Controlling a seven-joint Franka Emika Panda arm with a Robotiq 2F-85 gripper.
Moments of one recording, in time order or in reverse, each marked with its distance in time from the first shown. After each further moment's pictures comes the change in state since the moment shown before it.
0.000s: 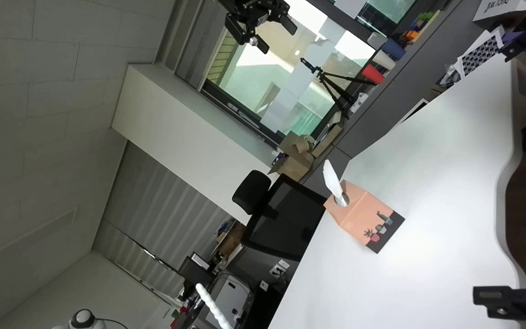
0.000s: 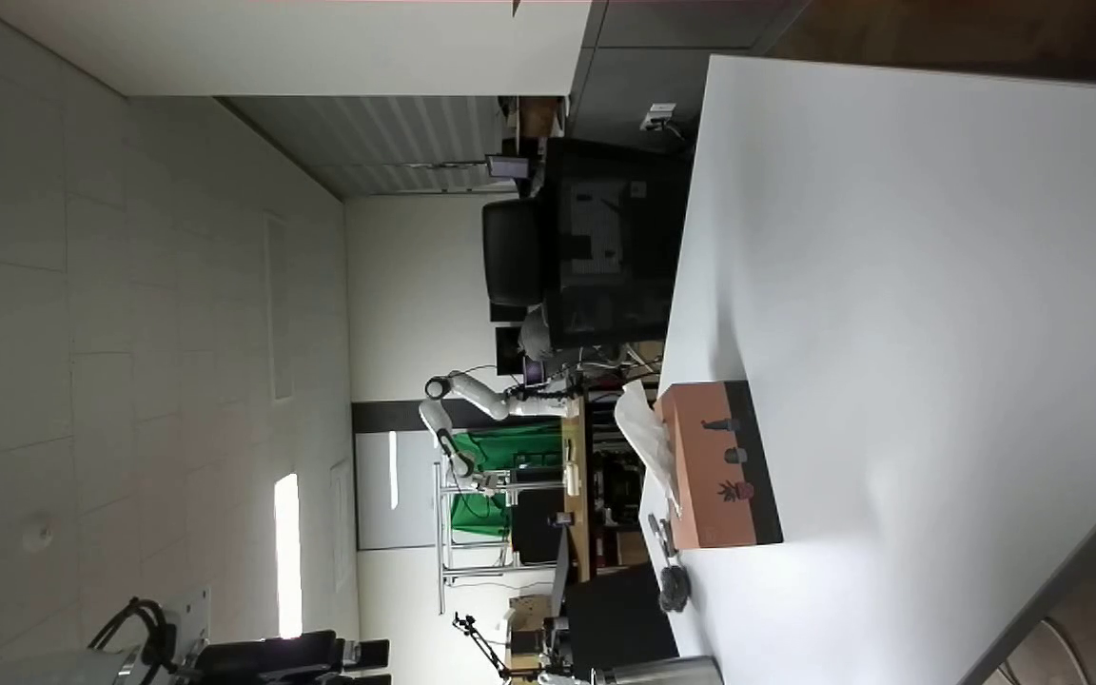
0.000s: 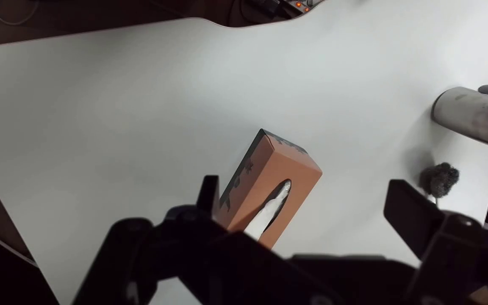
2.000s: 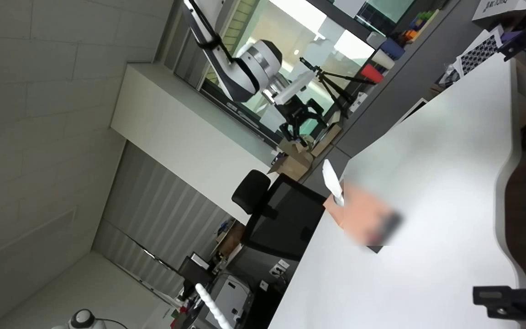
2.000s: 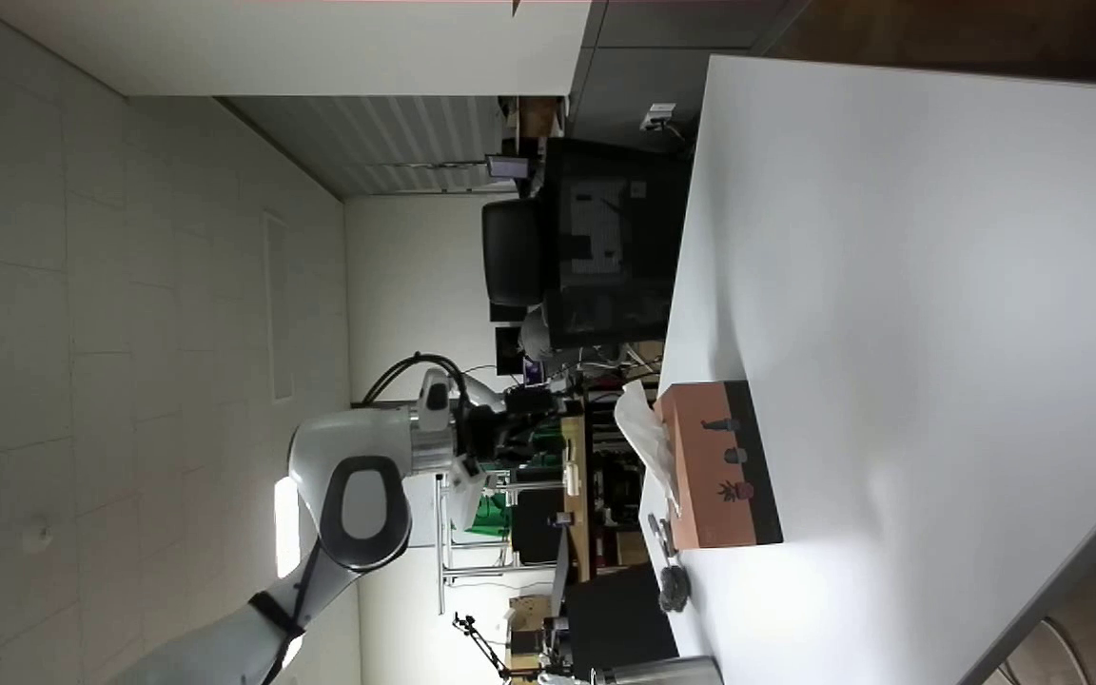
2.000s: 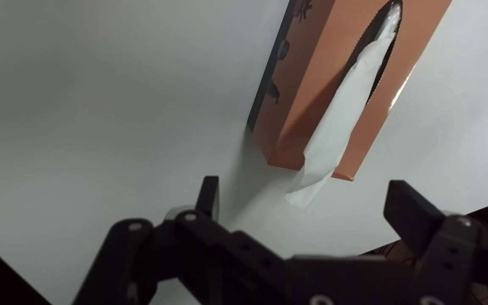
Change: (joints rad) arm -0.020 0.998 0.030 0.360 0.357 0.682 -0.132
